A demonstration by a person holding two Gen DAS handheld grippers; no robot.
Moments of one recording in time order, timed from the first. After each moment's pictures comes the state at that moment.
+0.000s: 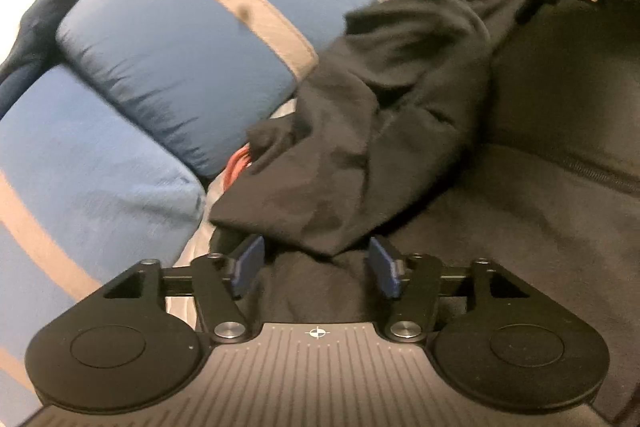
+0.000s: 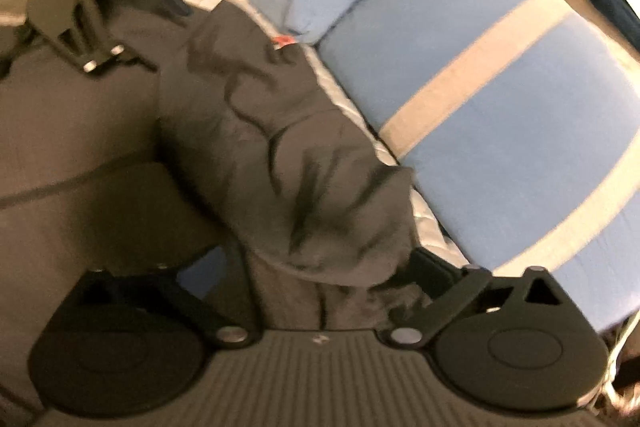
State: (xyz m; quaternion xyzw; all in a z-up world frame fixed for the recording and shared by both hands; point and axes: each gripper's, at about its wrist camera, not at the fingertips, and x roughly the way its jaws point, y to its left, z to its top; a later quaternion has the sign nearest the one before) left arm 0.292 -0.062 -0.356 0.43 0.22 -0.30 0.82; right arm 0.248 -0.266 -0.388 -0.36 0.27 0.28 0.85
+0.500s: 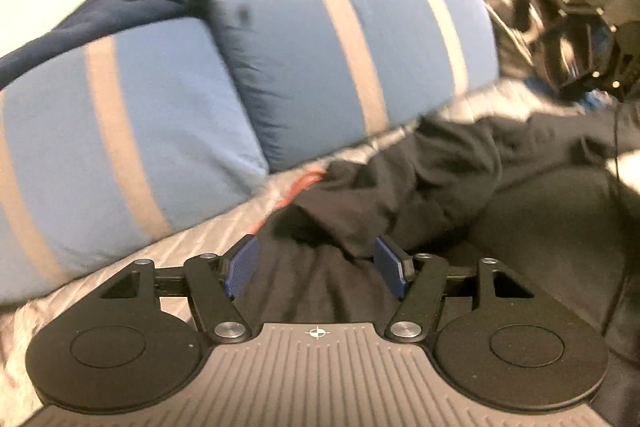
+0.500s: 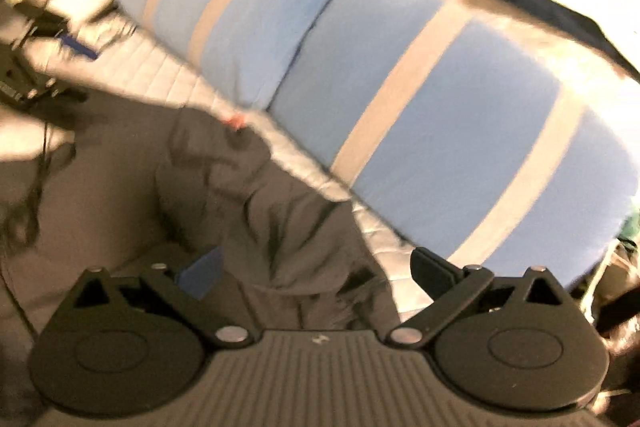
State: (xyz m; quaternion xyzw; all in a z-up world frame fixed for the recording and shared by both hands) left arm 0.249 0.023 -0.247 0.21 0.24 -0.26 0.91; right arm 0.219 -0.314 -0.276 -0.23 0.26 0.26 0.90
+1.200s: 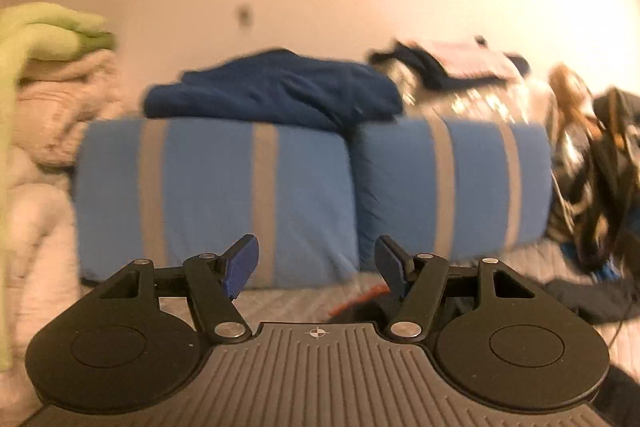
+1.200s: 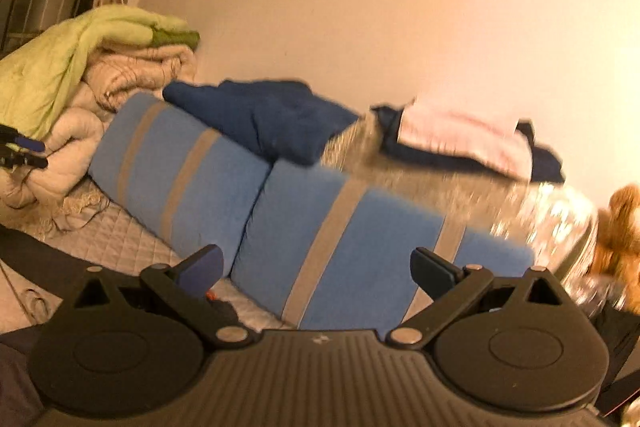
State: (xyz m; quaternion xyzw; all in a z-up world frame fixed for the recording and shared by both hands) left arm 0.205 0.126 -0.096 0.04 0.17 -0.15 0.97; right arm 0.138 -0.355 -0.095 -0.16 0.10 0.22 0.96
